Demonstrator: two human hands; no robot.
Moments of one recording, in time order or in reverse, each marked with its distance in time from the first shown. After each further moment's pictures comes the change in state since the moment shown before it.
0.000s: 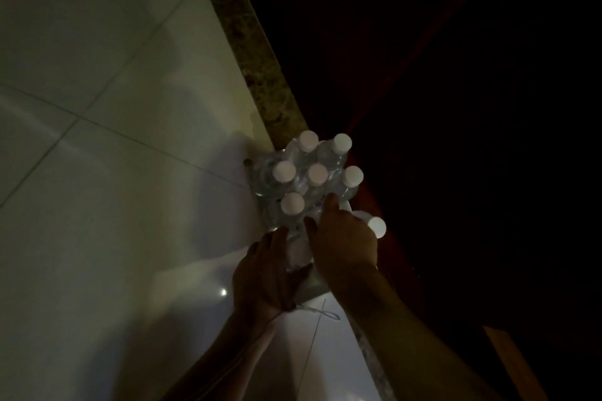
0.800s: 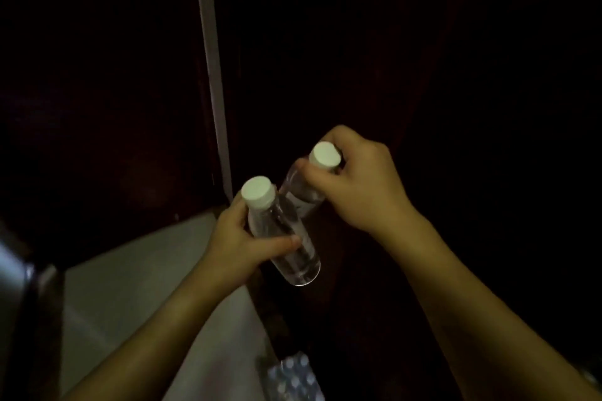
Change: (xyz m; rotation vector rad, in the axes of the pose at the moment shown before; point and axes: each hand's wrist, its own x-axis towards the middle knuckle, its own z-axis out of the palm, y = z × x) left_hand 0.033 0.496 -0.782 -0.839 0.064 0.361; right_hand -0.267 -0.122 -0.877 0.709 0.661 -0.566
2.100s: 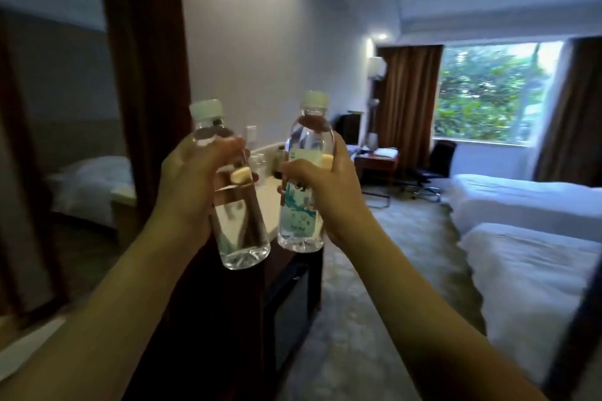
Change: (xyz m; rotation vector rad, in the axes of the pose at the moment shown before) left_hand -0.699 0.609 0.467 -0.892 -1.720 -0.110; right_hand -0.814 -0.525 -0.502 -0.584 1.820 0.546
